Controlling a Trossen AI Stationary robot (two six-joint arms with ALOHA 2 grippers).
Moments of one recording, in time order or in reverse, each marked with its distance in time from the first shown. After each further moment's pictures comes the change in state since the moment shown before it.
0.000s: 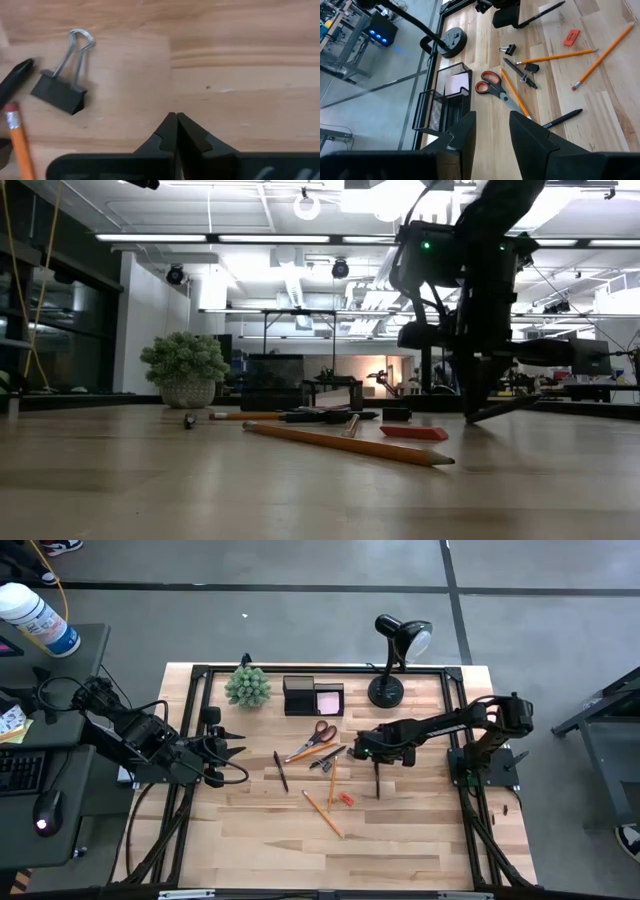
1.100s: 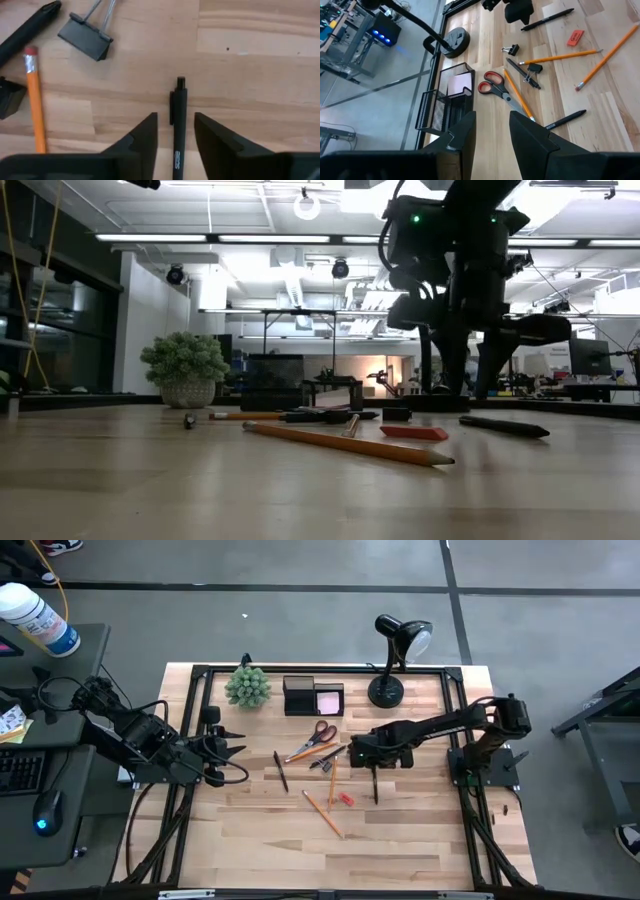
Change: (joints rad) left arm 0.000 0.000 0.000 -0.001 -0.015 0.000; right arm 0.055 0.024 0.127 -0.141 -0.049 -0.067
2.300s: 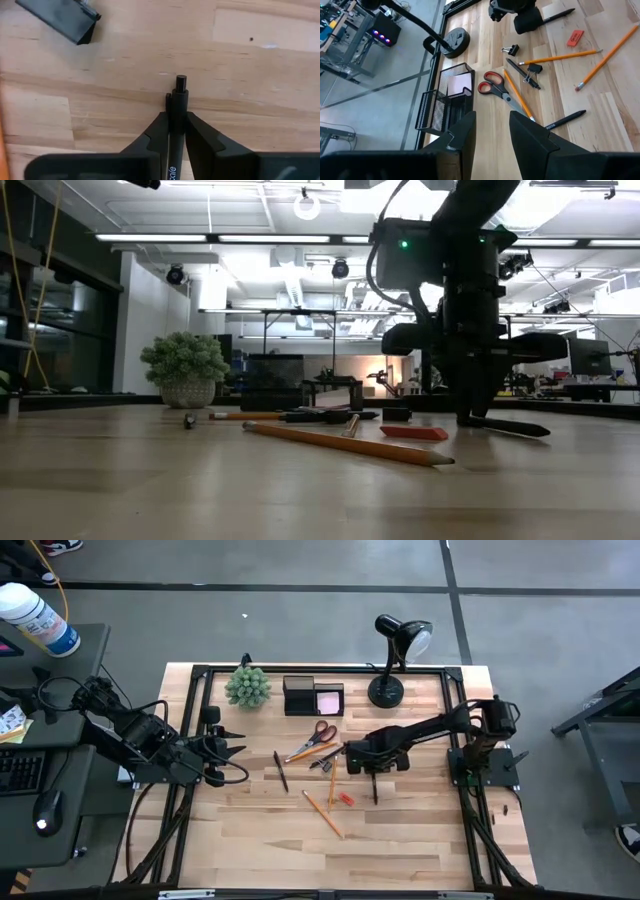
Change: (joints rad) left arm 0.000 0.000 0.000 0.001 0.000 0.000; right arm 0.016 0.115 0.031 0.033 -0.043 -0.049
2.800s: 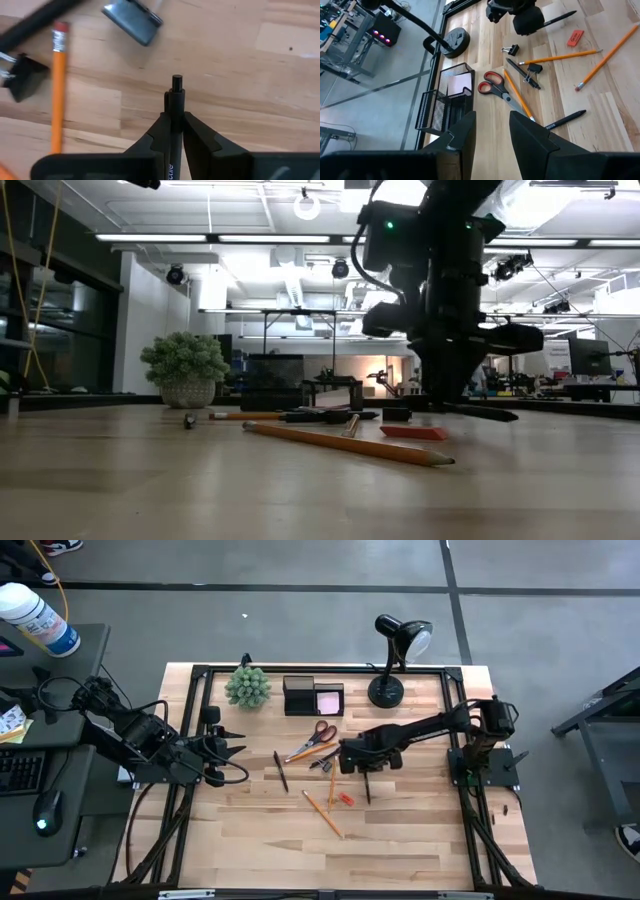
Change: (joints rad) left arm 0.000 0.000 0.000 -0.001 0.000 0.000; right arm 0.000 0.001 0.078 -0.010 0.027 -0.040
